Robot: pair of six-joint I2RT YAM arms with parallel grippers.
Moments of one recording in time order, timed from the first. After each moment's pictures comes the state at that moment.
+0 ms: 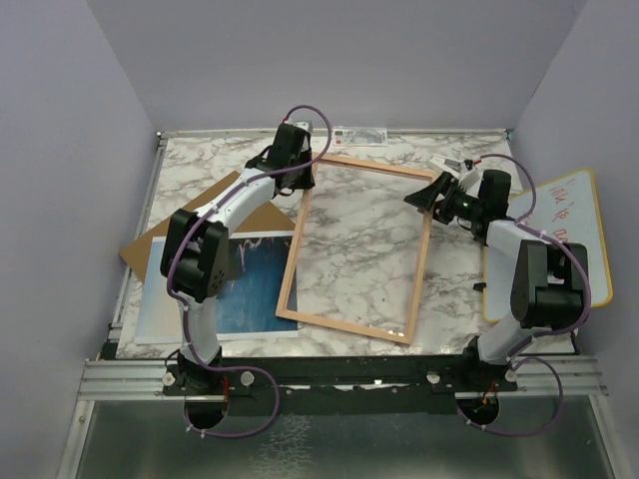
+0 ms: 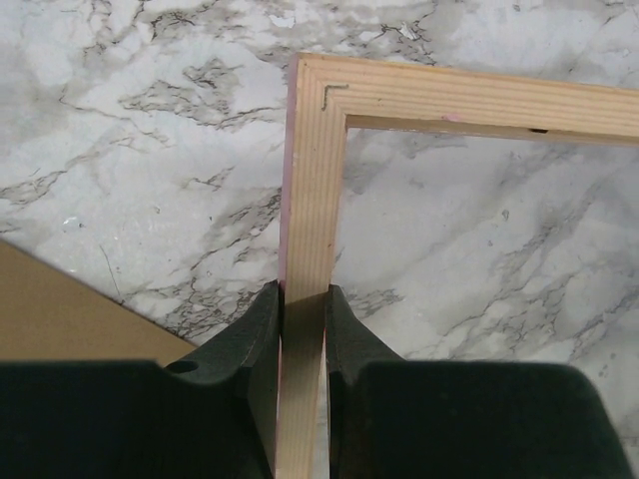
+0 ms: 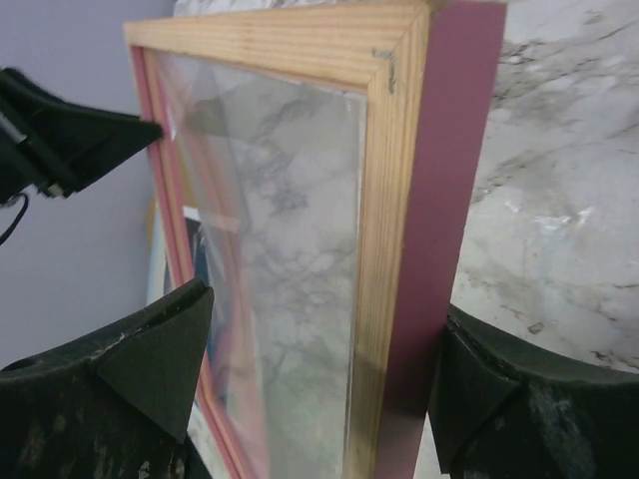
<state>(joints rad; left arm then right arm) -0.44 1.95 1.62 -0.37 0.02 -0.33 -0.08 1.64 0.87 0.24 -0.76 0.59</state>
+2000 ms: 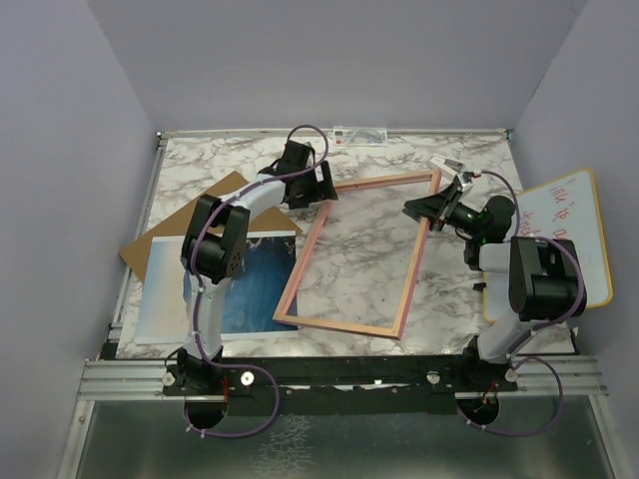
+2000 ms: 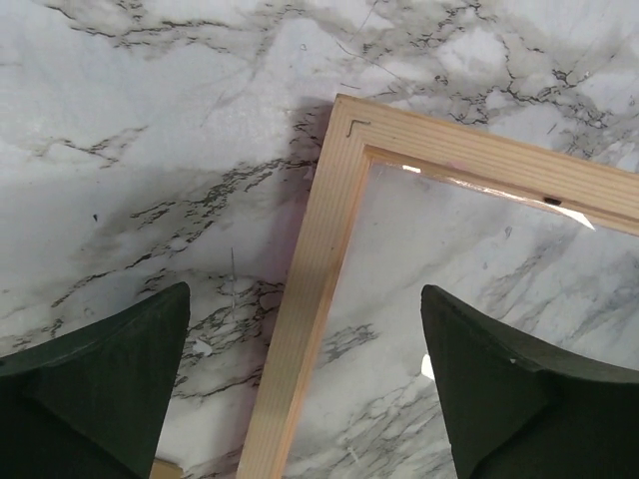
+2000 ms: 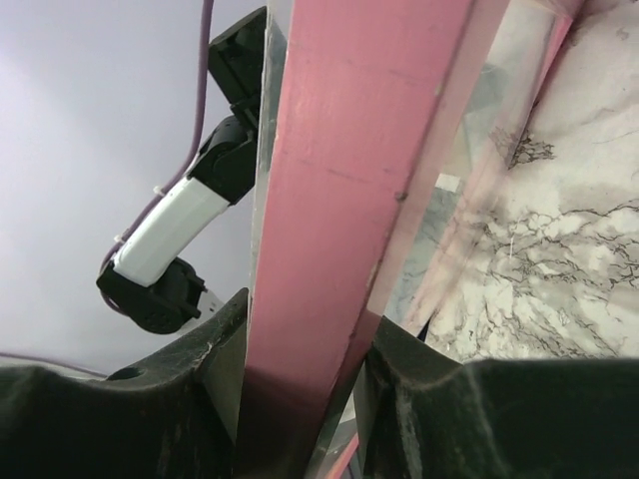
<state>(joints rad) -0.41 2.18 1.63 -0.29 0.19 -0.59 -0.09 1.69 0.60 1.19 -1.07 1.41</state>
